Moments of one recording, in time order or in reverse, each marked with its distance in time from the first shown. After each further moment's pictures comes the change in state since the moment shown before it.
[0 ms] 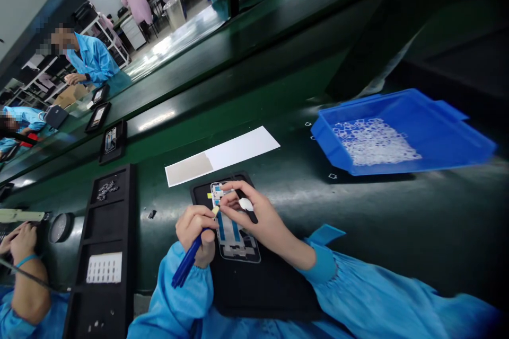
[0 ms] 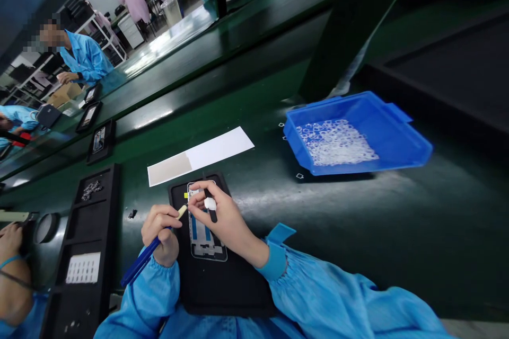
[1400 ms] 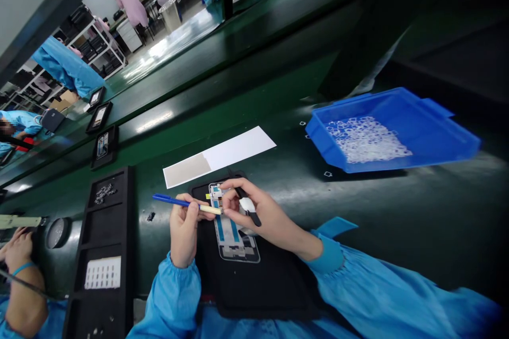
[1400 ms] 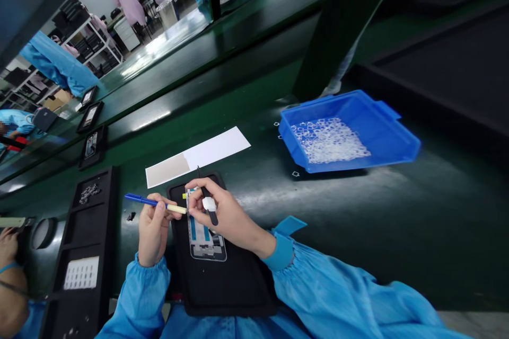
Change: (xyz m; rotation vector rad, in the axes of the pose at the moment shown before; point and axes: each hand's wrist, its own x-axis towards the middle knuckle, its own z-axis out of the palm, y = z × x) left_hand 0.011 -0.004 -0.006 -0.629 0.039 -0.952; right_hand 0.004 -0.015 -0.011 -0.015 -0.109 -0.021
